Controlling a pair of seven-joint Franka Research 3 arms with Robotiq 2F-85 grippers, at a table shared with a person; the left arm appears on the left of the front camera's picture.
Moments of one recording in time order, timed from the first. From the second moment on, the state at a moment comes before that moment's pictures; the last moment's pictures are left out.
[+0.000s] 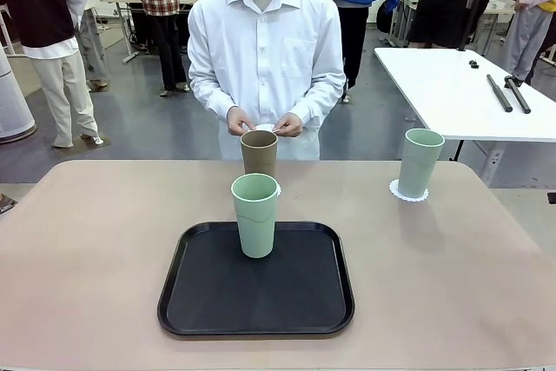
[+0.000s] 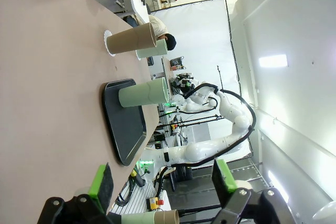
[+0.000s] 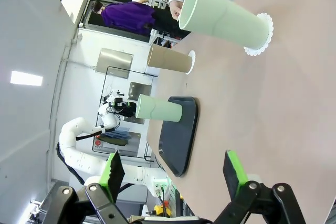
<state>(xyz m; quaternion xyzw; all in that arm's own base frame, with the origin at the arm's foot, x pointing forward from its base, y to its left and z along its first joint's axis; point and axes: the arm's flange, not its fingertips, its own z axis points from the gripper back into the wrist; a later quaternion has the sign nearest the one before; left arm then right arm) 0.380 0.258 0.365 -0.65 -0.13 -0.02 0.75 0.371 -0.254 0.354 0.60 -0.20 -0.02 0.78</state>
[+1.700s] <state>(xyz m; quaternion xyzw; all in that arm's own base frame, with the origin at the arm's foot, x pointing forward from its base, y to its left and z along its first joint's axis) 0.380 0.258 0.365 -0.65 -0.13 -0.02 0.75 0.370 -0.255 0.354 0.60 -0.20 -0.02 0.78</state>
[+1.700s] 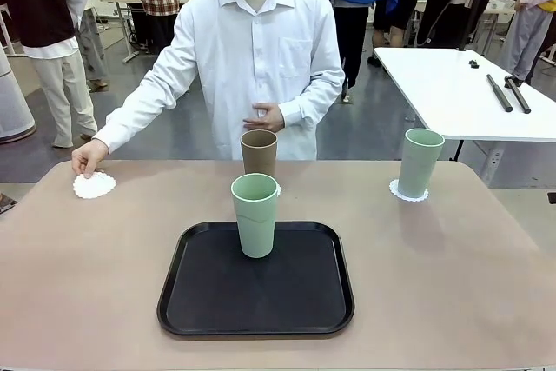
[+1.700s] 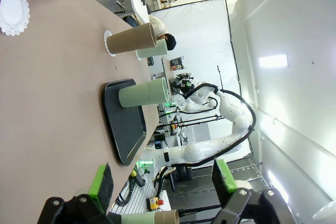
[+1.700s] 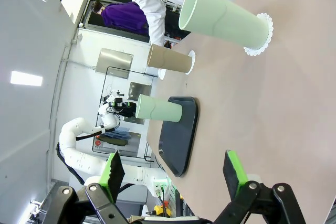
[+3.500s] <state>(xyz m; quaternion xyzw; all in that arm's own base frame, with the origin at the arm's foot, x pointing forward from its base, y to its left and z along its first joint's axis) 0.380 0.258 0.365 -0.65 -0.13 -0.02 0.75 0.370 -0.255 0.354 0.60 -0.20 -0.02 0.78</state>
